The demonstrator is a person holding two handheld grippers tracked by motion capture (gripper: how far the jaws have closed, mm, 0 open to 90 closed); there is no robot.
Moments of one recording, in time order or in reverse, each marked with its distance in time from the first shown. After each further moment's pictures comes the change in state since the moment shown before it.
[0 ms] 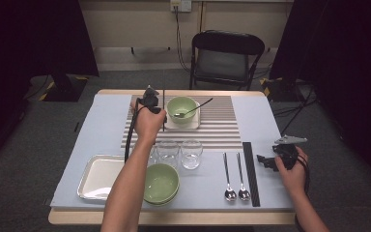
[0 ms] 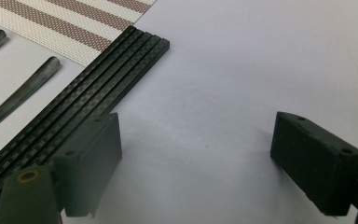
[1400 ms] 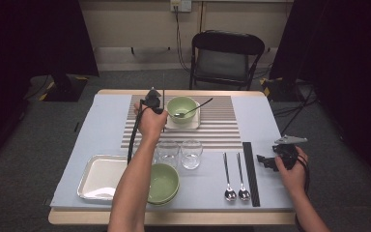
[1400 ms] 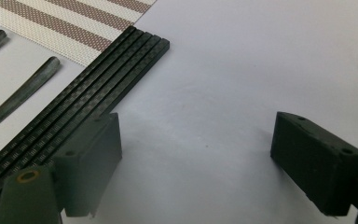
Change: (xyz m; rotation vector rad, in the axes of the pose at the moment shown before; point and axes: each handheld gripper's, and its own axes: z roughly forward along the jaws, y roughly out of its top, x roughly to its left) left arm 0.004 0.004 0.027 0.031 0.053 -0.012; right arm 0.000 0.000 0.000 0.000 0.003 0.004
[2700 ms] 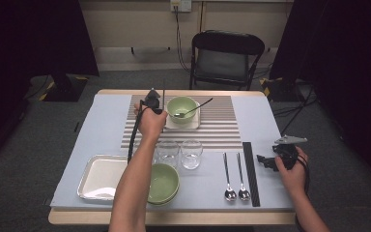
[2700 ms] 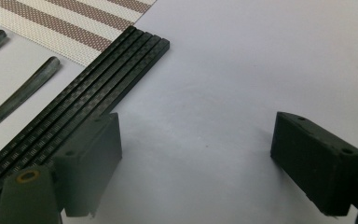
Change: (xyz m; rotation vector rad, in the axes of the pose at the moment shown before) left arm 0.006 0.003 0.011 0.028 0.017 -0.010; right arm 0.000 0.000 0.000 -0.001 -0.001 -0.001
